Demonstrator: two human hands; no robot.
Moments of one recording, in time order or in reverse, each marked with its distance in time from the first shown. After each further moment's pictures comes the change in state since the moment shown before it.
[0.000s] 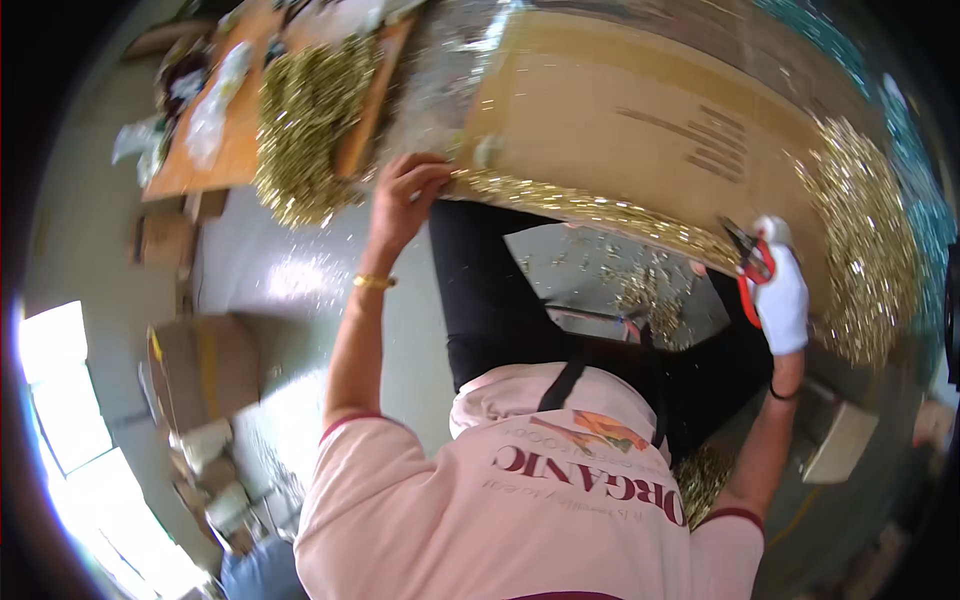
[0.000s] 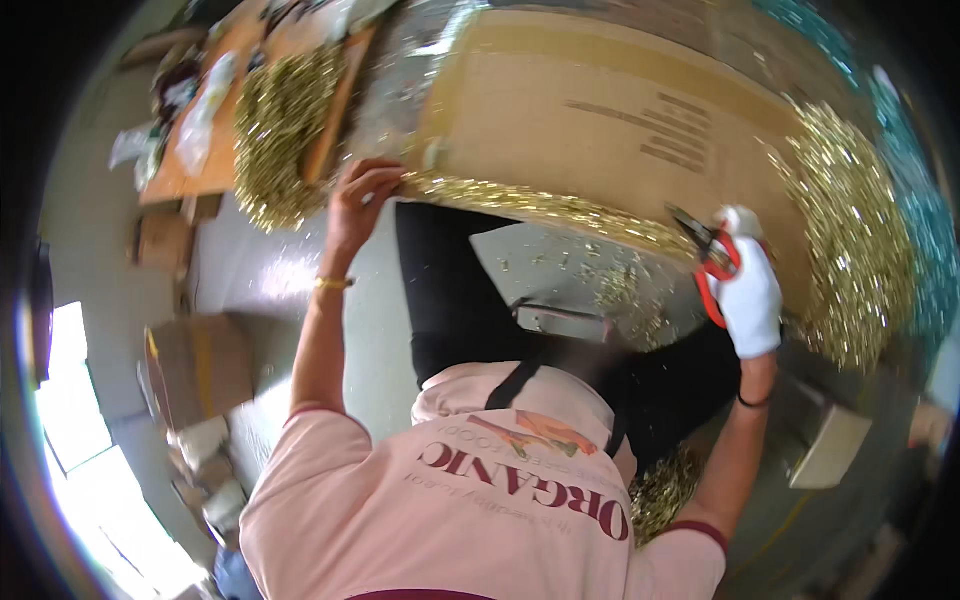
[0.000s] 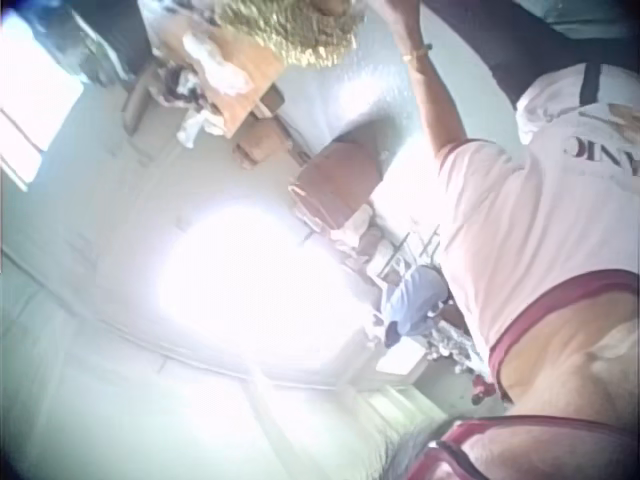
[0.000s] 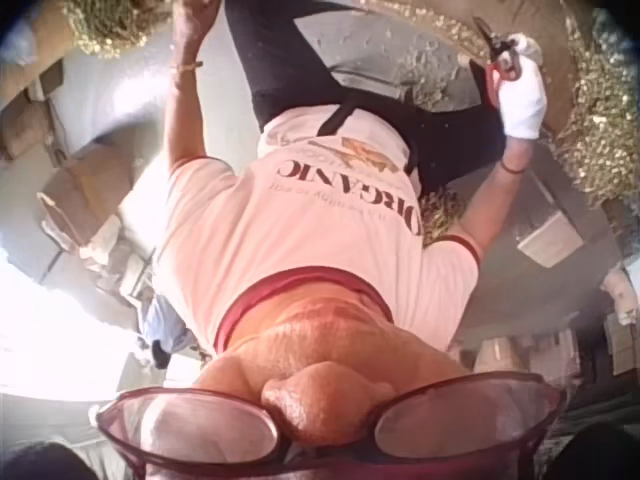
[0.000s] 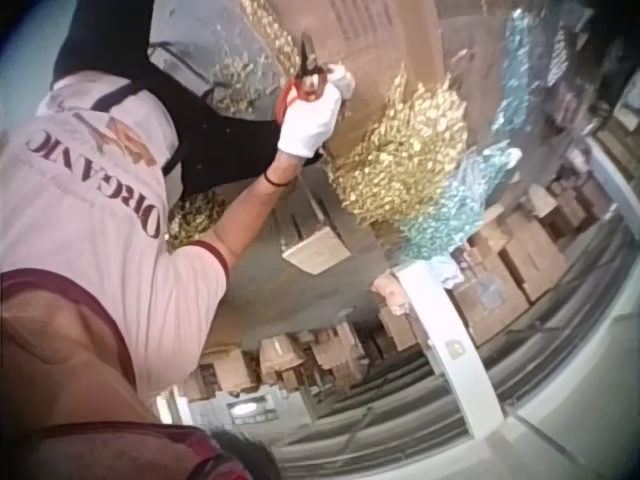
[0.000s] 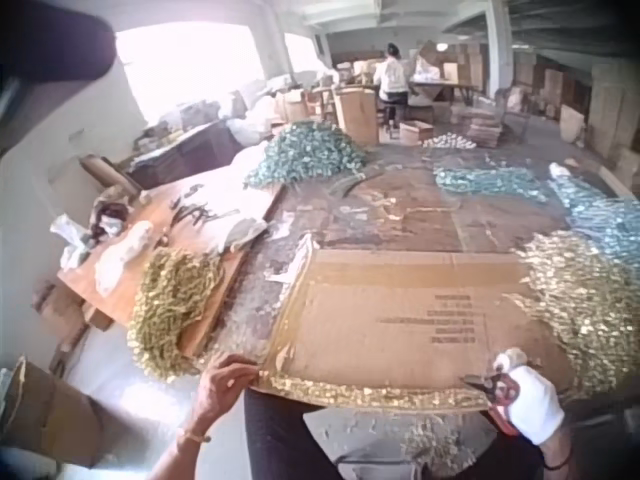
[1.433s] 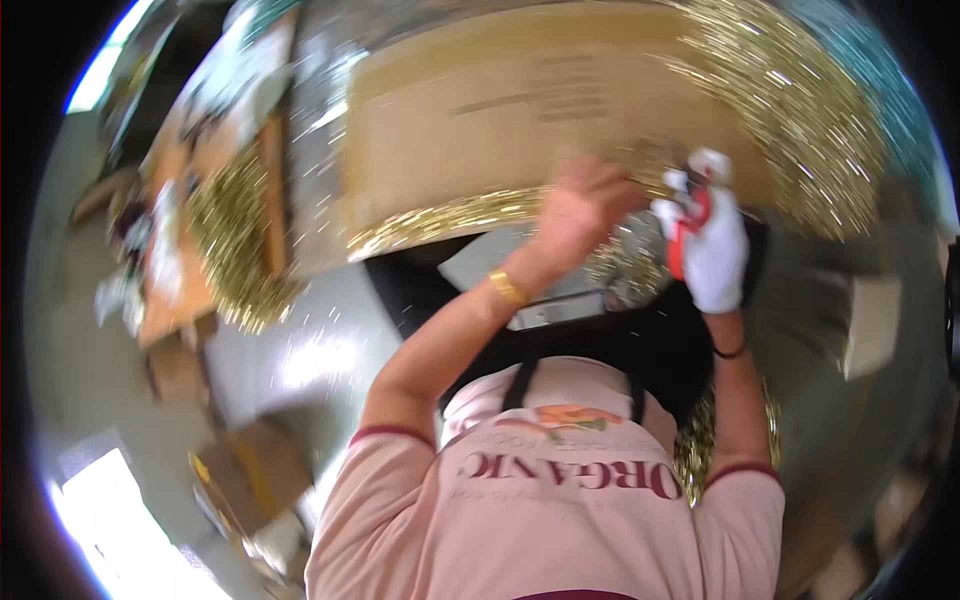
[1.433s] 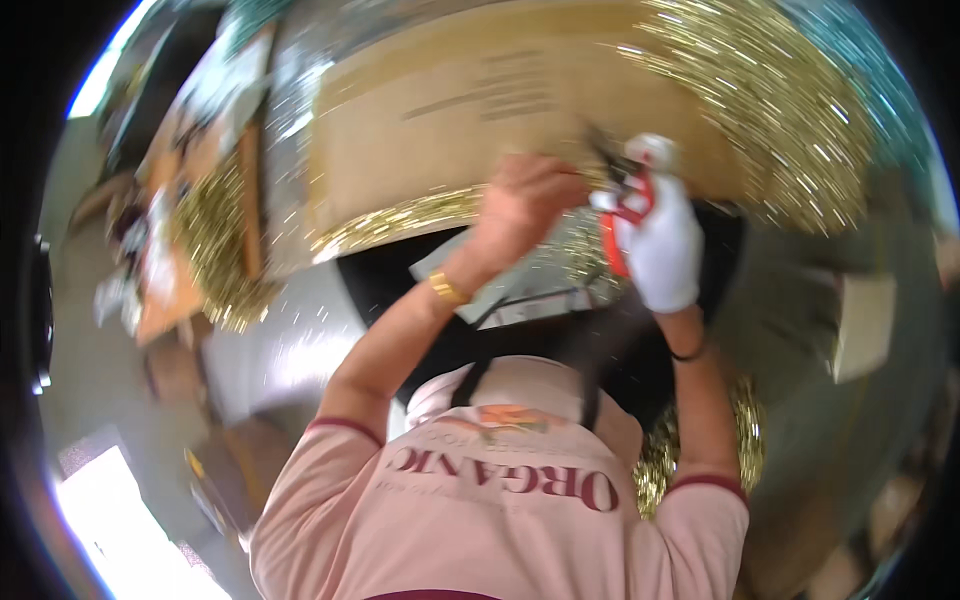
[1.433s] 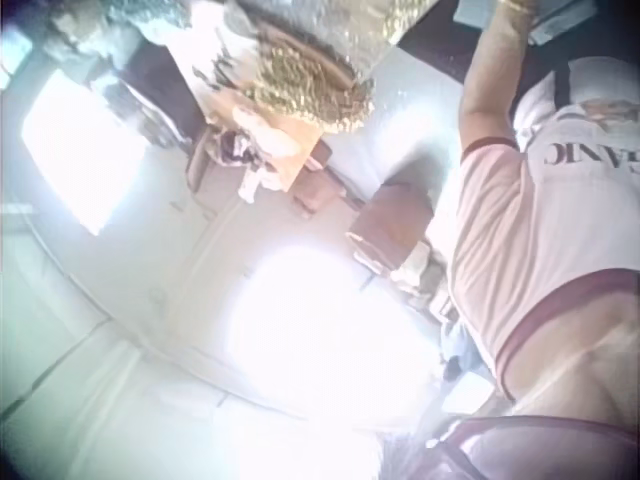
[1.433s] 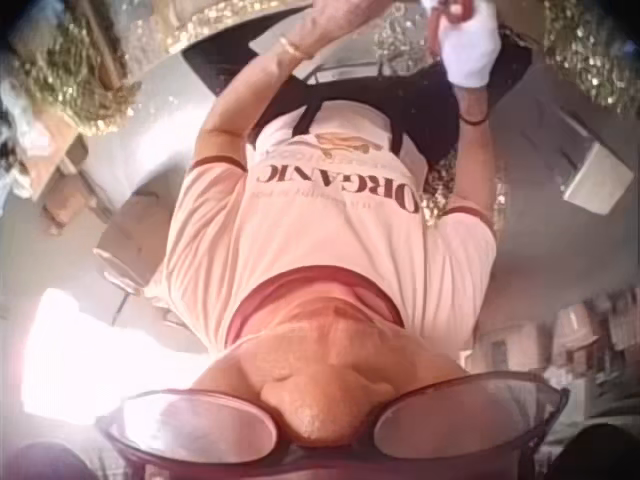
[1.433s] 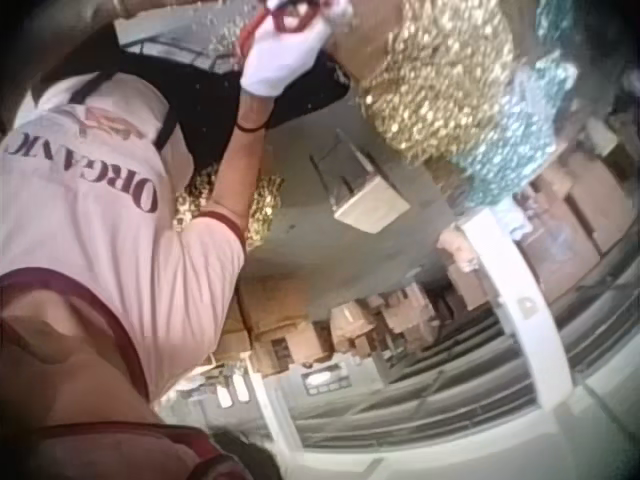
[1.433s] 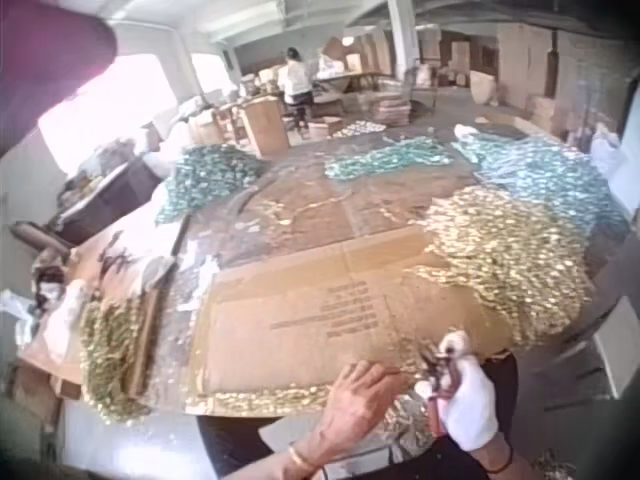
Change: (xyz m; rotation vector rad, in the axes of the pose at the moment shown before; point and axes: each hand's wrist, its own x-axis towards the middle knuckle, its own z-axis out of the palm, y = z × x) left_hand 0.076 0.198 0.180 -0.280 -0.134 0.511; right_hand -0.033 -0.027 0.028 0.551 0.357 0.334
